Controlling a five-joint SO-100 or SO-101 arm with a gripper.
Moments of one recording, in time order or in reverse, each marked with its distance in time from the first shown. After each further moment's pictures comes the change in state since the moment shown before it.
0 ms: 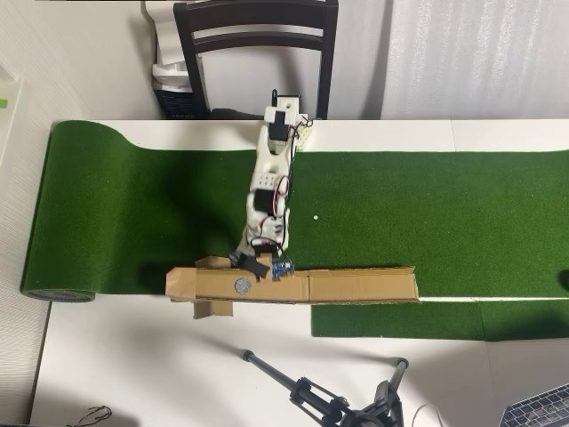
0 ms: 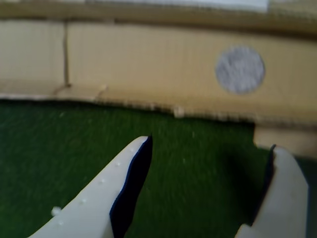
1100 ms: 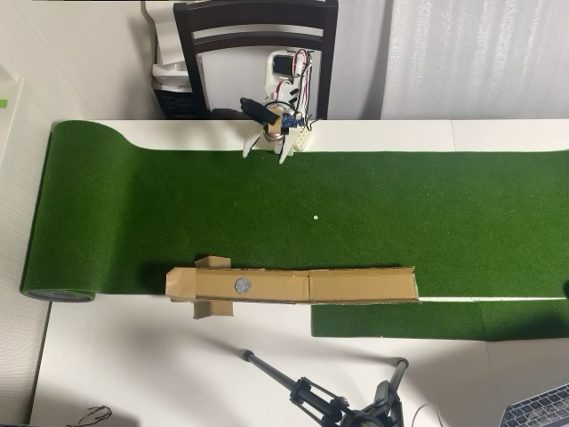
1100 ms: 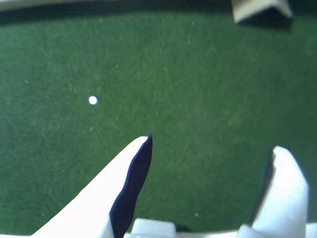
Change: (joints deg) arm 2.4 93.3 64.2 11.9 6.1
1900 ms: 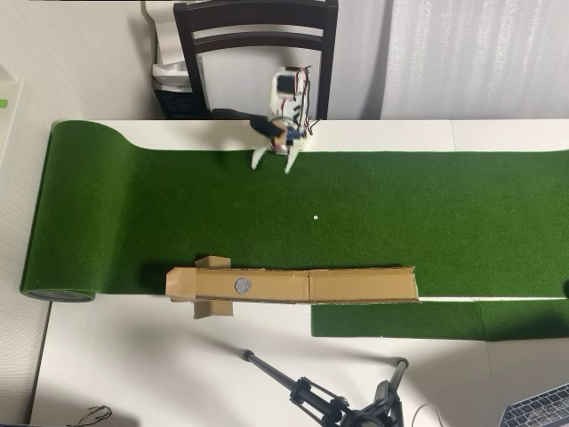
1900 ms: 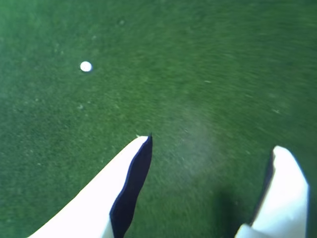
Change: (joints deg) arm -6.2 27.7 38.3 -8.7 2.5
